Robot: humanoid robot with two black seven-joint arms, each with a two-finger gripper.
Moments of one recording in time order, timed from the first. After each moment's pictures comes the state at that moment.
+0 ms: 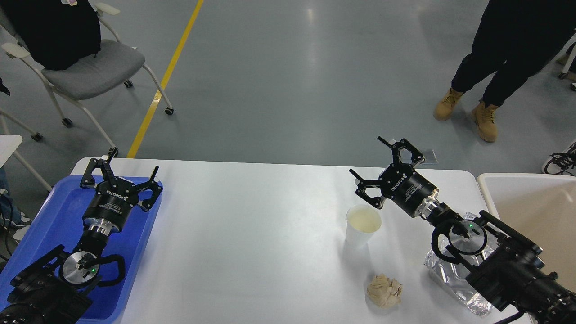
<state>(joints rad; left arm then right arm) -0.47 0.33 -0.95 -0.46 -0.12 -0.78 -0.36 0.62 -0.23 0.75 0.71 0.15 0.53 0.02</state>
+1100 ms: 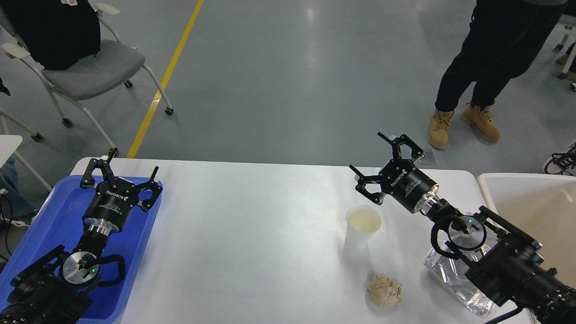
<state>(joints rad) -0.47 0.33 -0.95 -0.46 -0.12 -0.78 -0.37 0.64 -0.23 0.75 0.70 0.15 0.52 0.02</state>
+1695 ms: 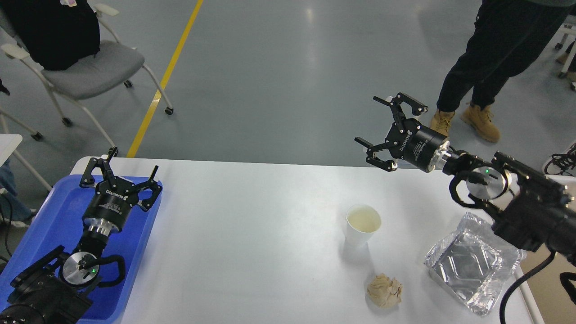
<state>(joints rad) -0.47 0.33 -0.95 -0.46 -0.12 -0.78 -0.37 0.96 -0.38 0.40 0.71 0.14 0.50 0.02</state>
